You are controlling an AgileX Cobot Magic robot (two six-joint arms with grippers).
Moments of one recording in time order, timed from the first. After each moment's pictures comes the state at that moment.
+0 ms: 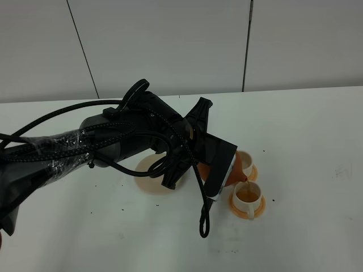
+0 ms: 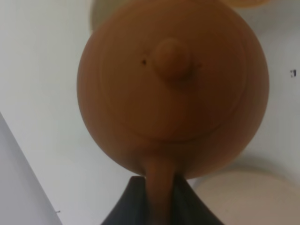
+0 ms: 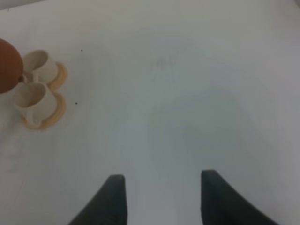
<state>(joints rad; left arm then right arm) -0.67 2.04 -1.50 0.28 0.47 1.29 -0.01 -0.01 -0.49 0.09 1.07 0.04</state>
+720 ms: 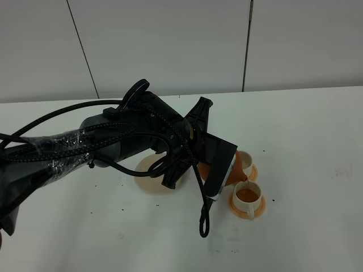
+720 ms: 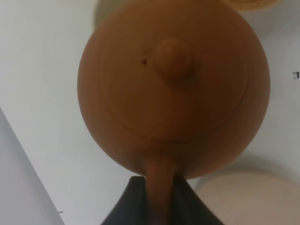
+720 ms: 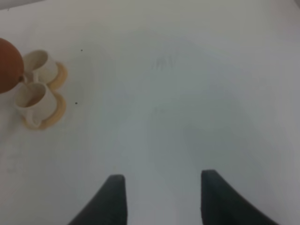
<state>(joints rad) -0.67 2.04 -1.50 0.29 0.47 1.29 -0.01 -0.01 -0.49 0.09 1.07 0.04</state>
